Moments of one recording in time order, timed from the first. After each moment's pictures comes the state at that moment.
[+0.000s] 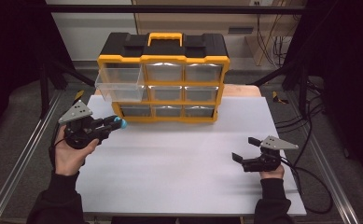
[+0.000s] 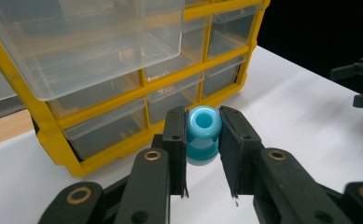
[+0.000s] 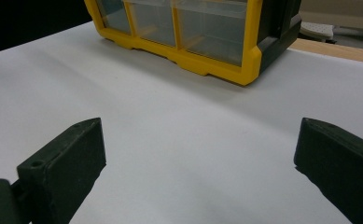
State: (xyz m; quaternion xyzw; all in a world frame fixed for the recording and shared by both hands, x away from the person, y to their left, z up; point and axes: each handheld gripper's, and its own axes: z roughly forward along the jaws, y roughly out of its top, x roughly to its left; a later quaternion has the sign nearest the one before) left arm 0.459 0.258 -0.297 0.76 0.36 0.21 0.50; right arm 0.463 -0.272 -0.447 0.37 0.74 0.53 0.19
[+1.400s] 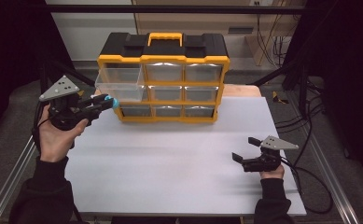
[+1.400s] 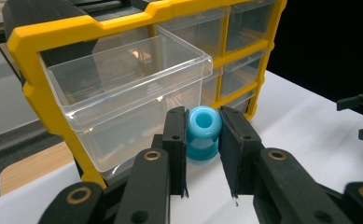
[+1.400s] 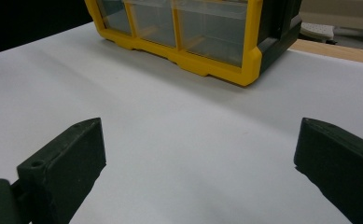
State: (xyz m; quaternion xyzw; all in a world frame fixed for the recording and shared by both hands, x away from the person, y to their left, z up) left arm 0.465 0.262 -0.235 0.75 0.35 0.25 0.50; right arm 0.463 -0.272 -0.446 0.37 0.74 0.53 0.19
